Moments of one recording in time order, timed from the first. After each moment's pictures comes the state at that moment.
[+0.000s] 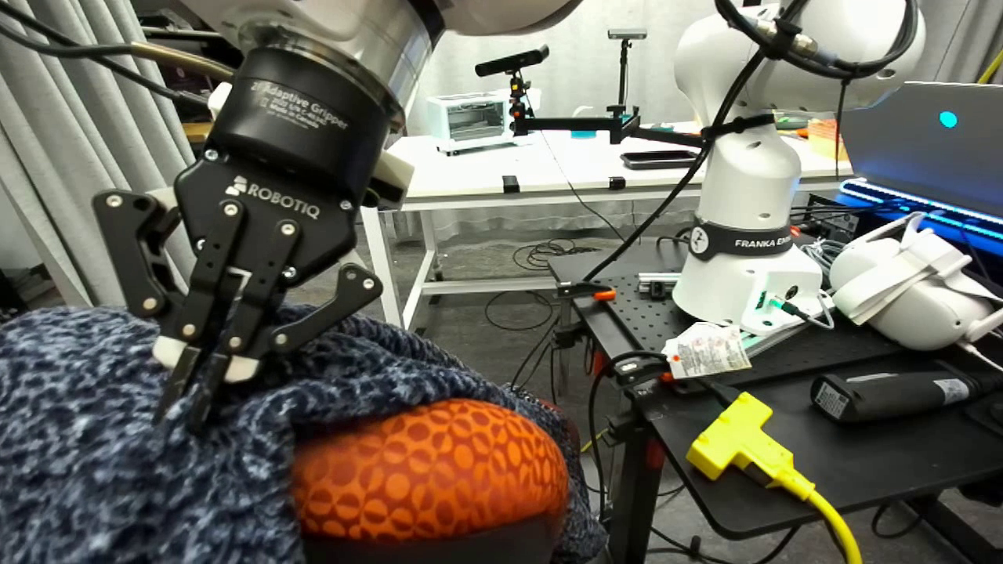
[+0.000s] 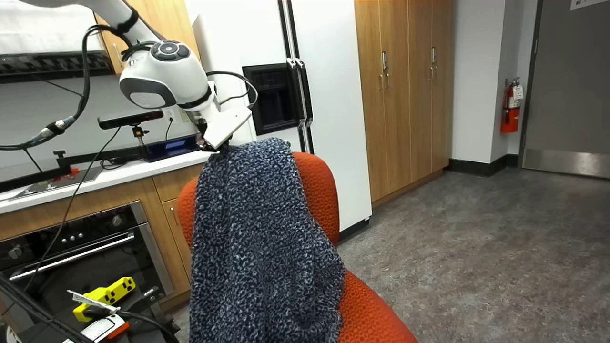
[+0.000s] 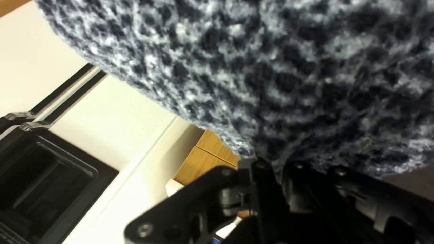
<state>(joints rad) 0.32 0.05 0.24 -2.33 1.43 2.93 -2.44</state>
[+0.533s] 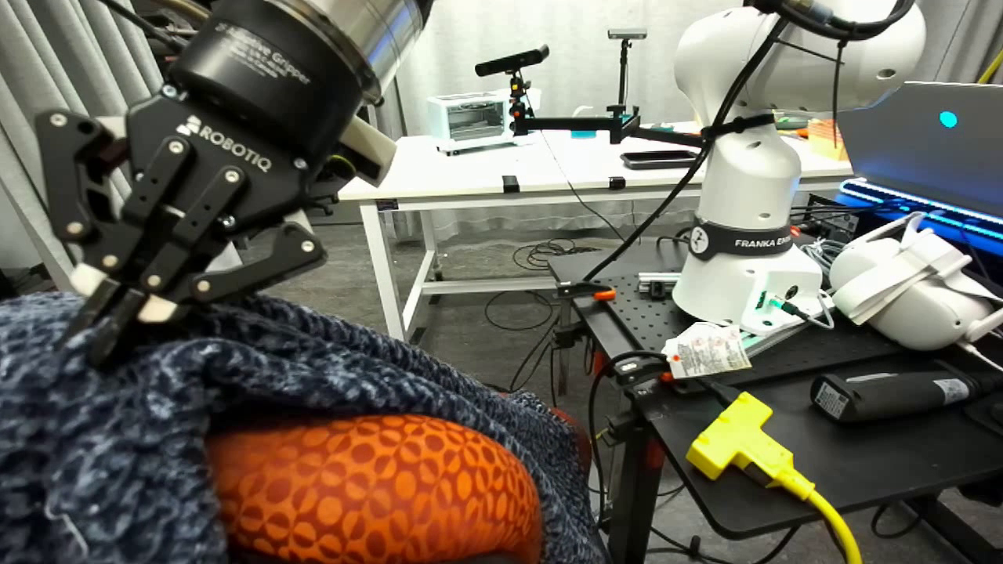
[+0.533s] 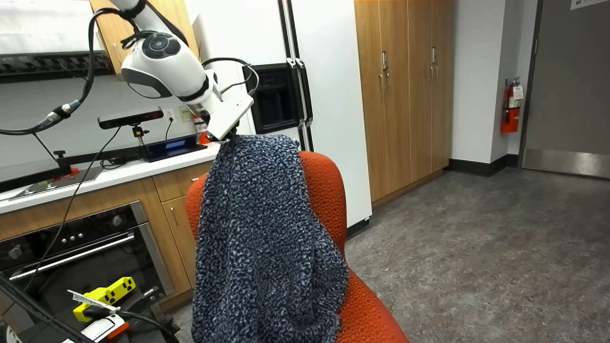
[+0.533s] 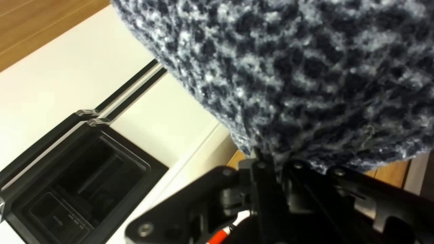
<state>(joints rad) 0.32 0.05 0.24 -2.25 1.72 3.04 -2.71</state>
